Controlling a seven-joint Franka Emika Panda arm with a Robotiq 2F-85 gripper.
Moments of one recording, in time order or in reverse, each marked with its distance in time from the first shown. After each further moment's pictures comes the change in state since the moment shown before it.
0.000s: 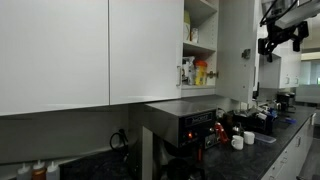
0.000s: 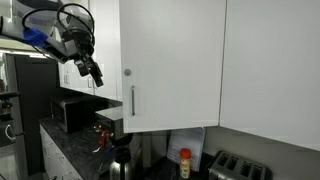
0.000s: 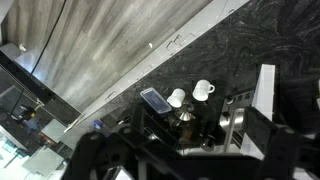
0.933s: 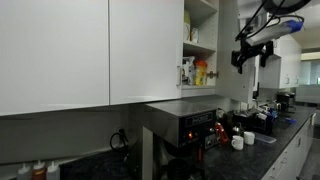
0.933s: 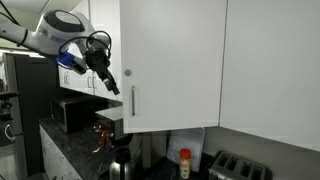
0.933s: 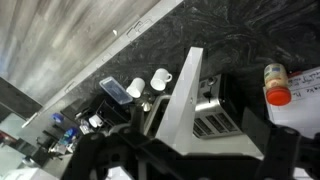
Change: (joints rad) arm 0.016 0.210 0.014 0.002 0.041 0.291 0.088
